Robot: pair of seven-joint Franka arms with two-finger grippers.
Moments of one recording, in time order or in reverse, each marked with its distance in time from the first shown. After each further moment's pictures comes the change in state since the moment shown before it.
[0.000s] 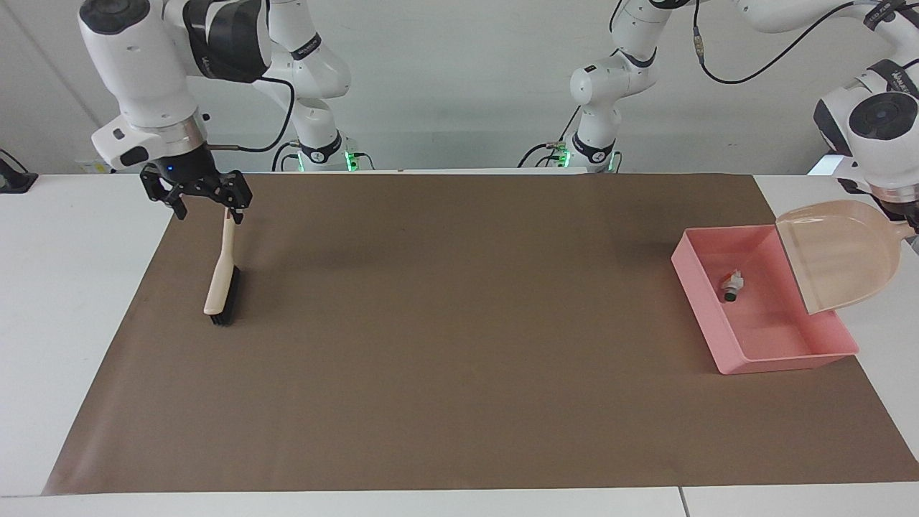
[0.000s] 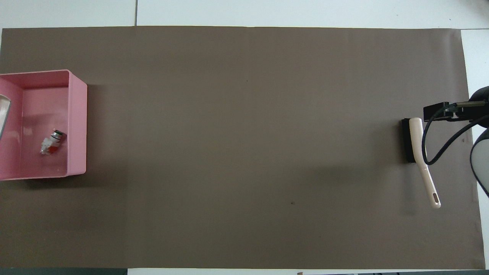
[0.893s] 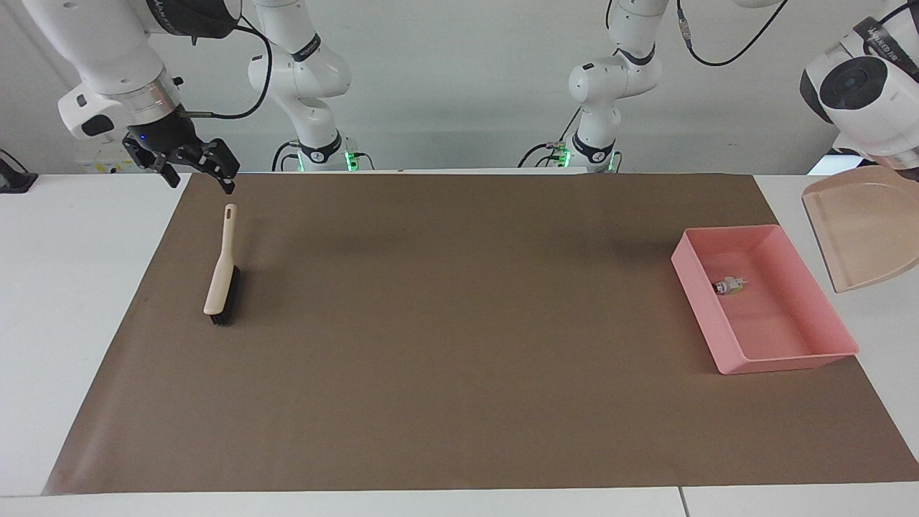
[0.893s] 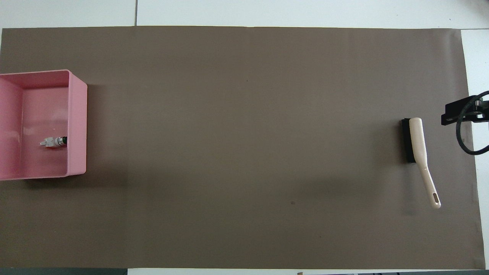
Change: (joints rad) left arm -0.095 -0.098 -0.010 0.022 0.054 -0.120 0.012; right arm 0.056 0.055 -0.088 0.174 0.078 -0.204 0.021
